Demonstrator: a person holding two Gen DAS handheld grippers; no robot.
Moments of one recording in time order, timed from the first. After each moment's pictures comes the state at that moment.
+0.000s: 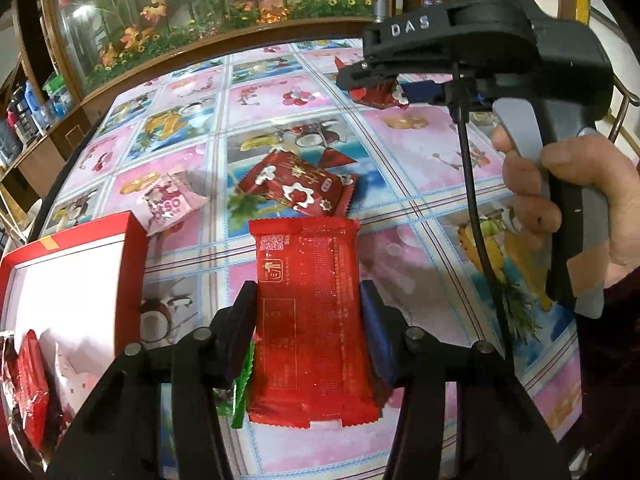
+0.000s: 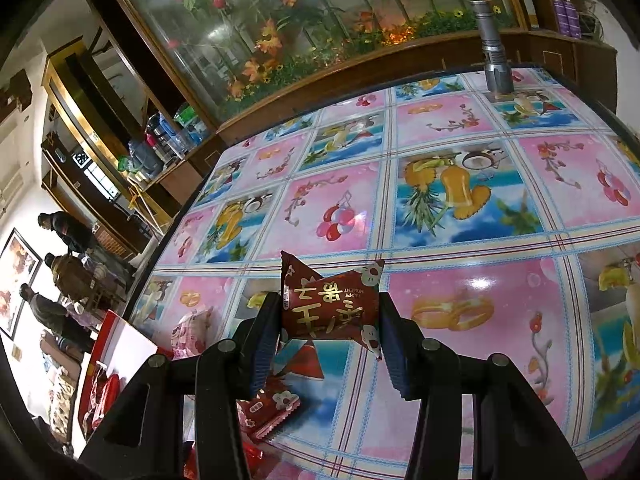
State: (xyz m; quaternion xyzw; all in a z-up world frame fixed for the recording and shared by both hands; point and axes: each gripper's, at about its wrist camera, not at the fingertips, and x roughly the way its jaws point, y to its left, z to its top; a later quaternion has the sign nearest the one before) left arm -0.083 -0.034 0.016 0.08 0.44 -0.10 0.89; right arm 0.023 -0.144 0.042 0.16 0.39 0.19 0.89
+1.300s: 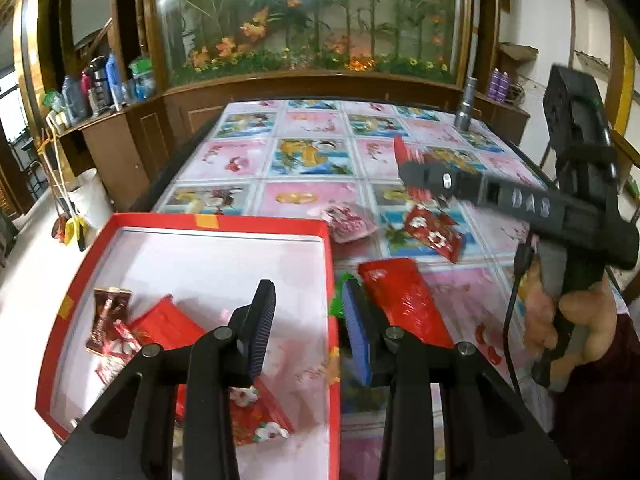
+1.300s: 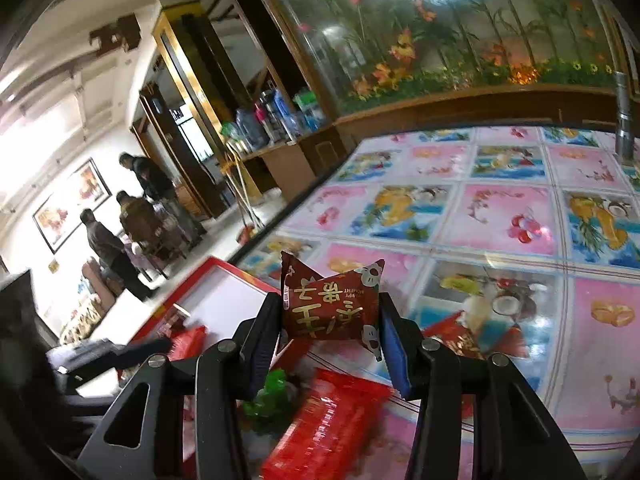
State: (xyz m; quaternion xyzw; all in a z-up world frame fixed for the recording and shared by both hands) left arm -0.128 0.081 0.070 0.01 0.37 -0.01 0.93; right arm -0.047 -0.037 0.072 0.11 0.30 0.36 0.88
